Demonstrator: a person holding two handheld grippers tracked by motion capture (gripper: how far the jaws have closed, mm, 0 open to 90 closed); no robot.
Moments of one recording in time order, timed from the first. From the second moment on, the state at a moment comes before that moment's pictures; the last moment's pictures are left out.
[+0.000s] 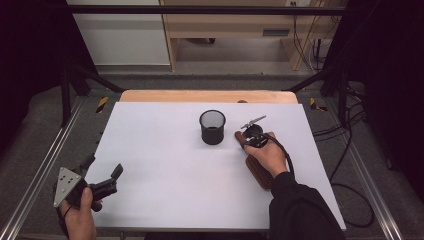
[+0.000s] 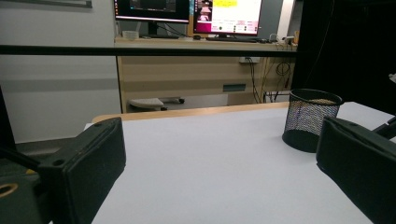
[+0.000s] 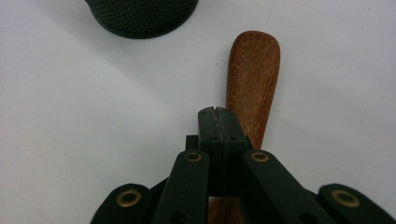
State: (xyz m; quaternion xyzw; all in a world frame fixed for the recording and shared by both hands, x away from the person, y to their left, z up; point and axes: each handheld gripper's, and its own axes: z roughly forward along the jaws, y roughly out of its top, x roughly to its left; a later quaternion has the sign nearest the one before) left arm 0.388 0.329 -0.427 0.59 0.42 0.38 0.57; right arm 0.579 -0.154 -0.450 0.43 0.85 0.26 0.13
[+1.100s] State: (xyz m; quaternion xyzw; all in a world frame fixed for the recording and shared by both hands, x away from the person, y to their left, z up) left arm 0.388 0.328 -0.427 0.59 0.42 0.39 0.57; right arm 0.575 -0.208 -0.443 0.46 0.84 0.23 0.14
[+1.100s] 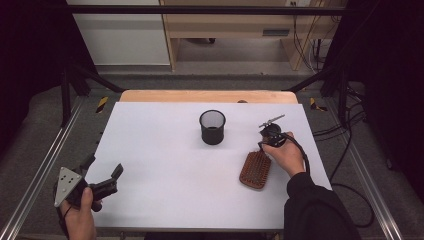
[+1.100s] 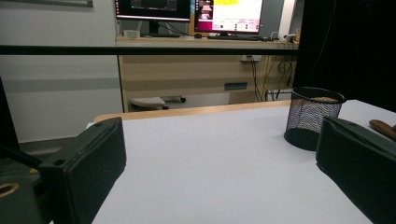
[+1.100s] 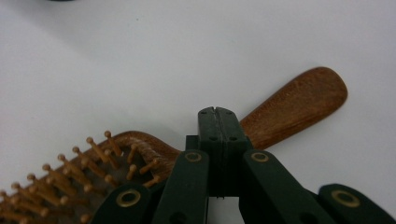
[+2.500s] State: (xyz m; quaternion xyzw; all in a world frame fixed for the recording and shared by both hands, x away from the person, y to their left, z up) left arm 0.388 0.330 -0.427 0.59 0.42 0.39 0.57; right arm 0.520 -0.241 -0.448 0.46 0.84 0.24 0.13
